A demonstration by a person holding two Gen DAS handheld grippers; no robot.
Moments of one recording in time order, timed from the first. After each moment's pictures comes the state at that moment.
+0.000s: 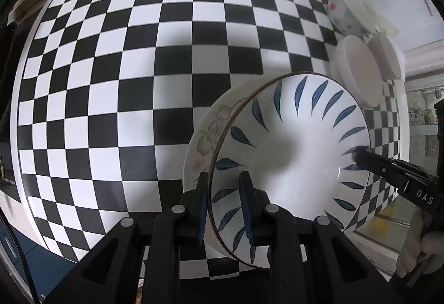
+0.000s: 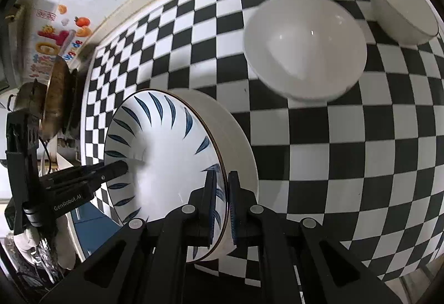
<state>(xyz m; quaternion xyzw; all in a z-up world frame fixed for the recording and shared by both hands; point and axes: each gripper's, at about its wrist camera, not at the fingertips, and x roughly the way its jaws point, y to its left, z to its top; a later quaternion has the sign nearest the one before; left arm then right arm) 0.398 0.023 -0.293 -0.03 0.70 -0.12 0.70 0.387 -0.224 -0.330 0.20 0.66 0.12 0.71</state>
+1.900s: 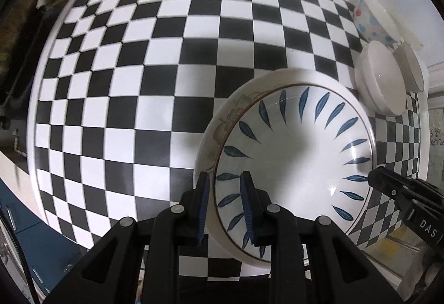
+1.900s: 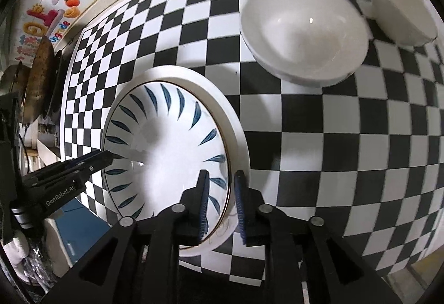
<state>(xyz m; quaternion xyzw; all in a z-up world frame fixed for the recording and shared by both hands) 0.371 0.013 -0.306 -0.02 0.69 -0.04 0.72 0.380 -0.208 -0.337 0.13 0.68 0.10 0.71</state>
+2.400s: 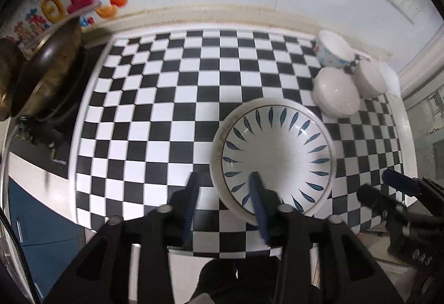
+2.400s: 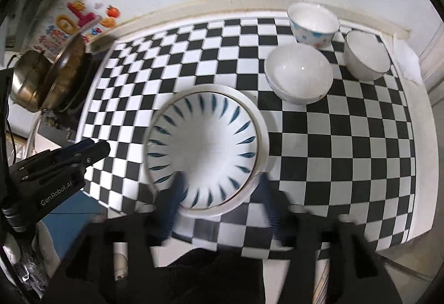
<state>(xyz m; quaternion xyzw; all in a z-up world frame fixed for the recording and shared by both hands) 0.296 0.023 -0.194 0.01 0.58 -0.05 0.81 0.296 -0.174 -0.223 0.08 0.59 0.09 0.80</state>
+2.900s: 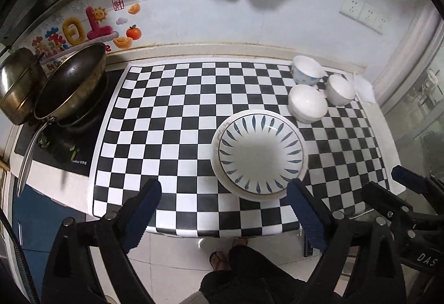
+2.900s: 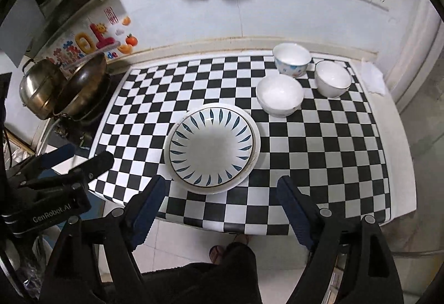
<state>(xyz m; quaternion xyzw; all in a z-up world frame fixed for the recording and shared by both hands) 0.207 0.029 -0.124 0.01 0.50 -0.06 0.86 0.191 -0.170 -0.135 0.07 0.51 0.05 0.86</state>
